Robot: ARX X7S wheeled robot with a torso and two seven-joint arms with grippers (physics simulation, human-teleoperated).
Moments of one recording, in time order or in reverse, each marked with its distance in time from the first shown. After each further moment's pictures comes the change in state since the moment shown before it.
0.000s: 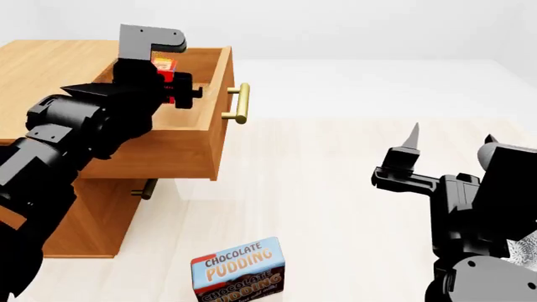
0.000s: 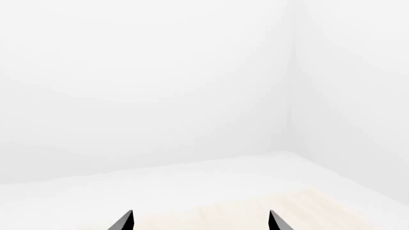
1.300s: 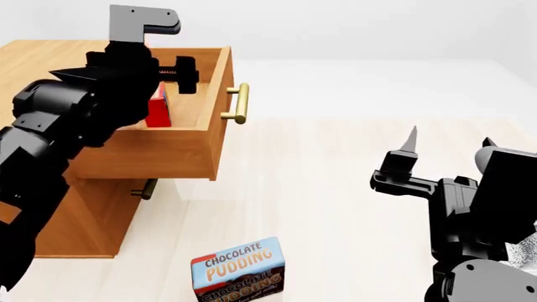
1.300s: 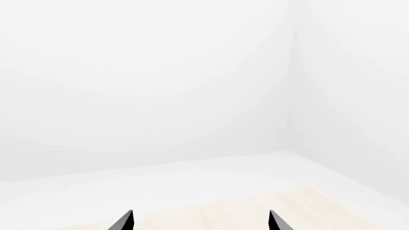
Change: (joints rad) left arm -0.037 -0.014 -0.060 0.050 0.018 -0.040 -0.065; right arm -0.021 -0.004 0.011 -0.005 -0.009 0.008 -0.006
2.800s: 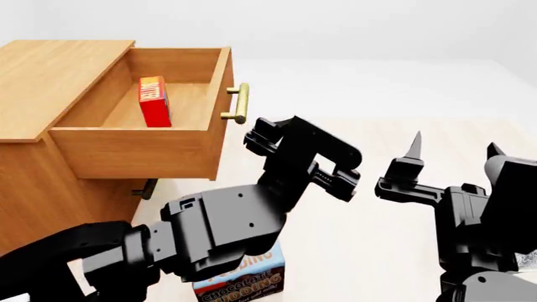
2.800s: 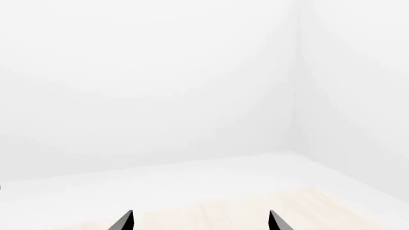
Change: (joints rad) left arm 0.352 0.131 0.182 0.760 0.274 0.256 -0.205; right arm -0.060 0.038 0.025 -0.032 -0.017 -0.036 -0.021
